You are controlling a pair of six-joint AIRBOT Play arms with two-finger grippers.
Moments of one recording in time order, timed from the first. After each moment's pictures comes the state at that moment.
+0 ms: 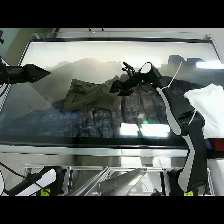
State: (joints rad) left arm 0.31 -1.18 1.41 -2.40 1.36 2.00; right arm 0.32 -2.12 1.99 -0.75 1.30 1.50
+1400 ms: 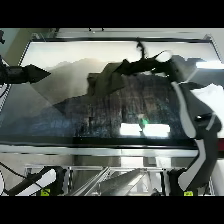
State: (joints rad) left arm 0.31 -1.18 1.41 -2.40 1.38 2.03; right arm 0.19 -1.93 1.98 -0.52 1.17 1.34
